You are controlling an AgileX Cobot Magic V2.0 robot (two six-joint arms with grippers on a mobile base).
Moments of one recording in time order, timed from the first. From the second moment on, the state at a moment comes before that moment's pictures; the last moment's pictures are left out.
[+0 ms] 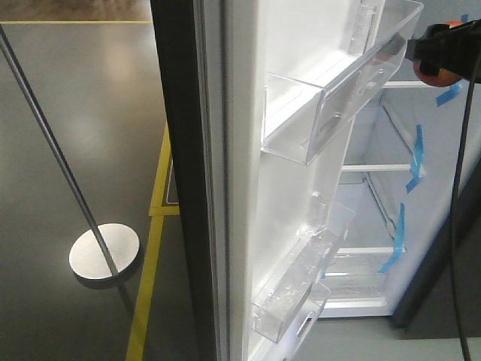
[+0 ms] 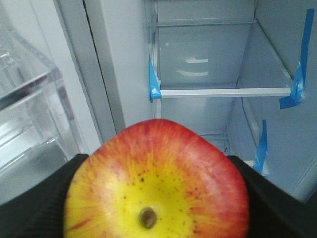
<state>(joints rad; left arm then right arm) 0.10 -0.01 0.02 0.22 0.18 -0.29 0.00 1.46 -1.35 0.12 0.40 -0.07</state>
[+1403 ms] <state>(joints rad) 0.10 -0.01 0.02 0.22 0.18 -0.29 0.00 1.46 -1.35 0.12 0.40 -0.07</state>
